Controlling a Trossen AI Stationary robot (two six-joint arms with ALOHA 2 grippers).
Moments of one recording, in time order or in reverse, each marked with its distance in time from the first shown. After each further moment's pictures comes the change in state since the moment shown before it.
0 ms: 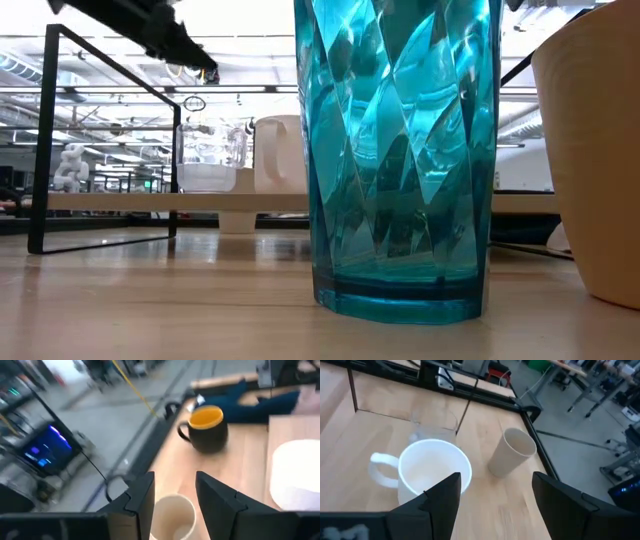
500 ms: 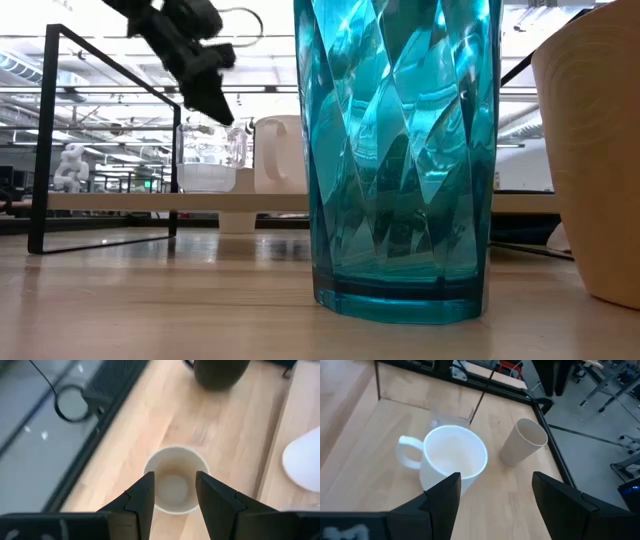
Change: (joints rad) left arm 0.351 0.477 0.337 -0.365 0.366 -0.059; right arm 0.048 -0.063 0.000 -0.131 -0.004 0.030
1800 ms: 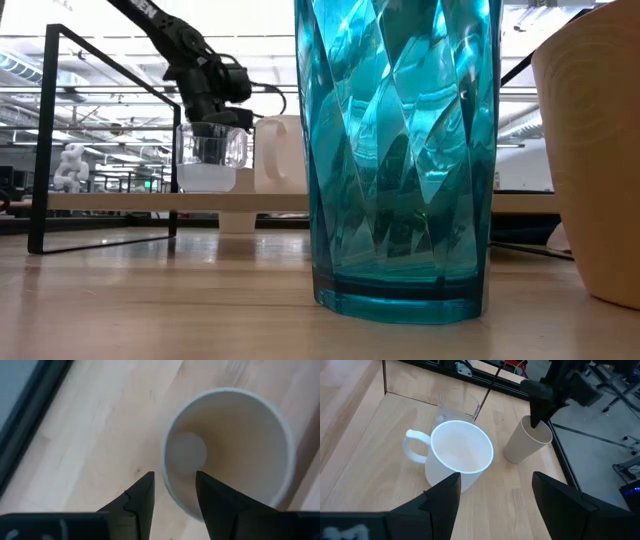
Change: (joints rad) left arm 0.075 0.357 0.097 -0.119 0.027 0.015; right arm 0.014 -0.001 0.000 -0.025 -0.001 -0.002
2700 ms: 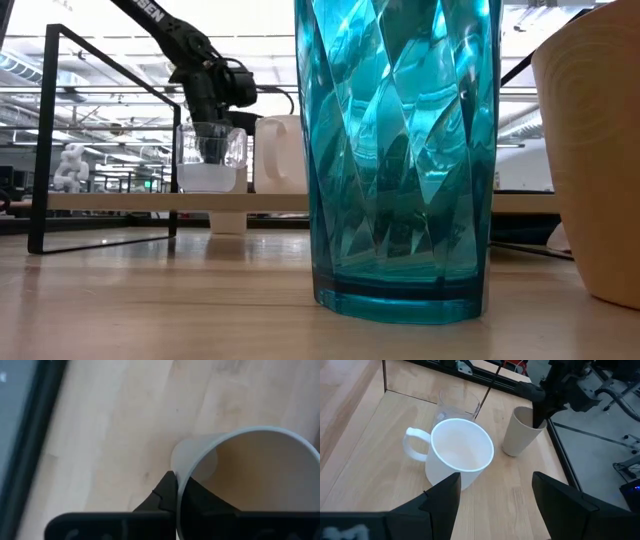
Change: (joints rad) left arm -0.019 0.034 0.026 -0.009 -0.052 0.157; right arm -0.001 0.000 0.000 -0.008 0.001 0.002
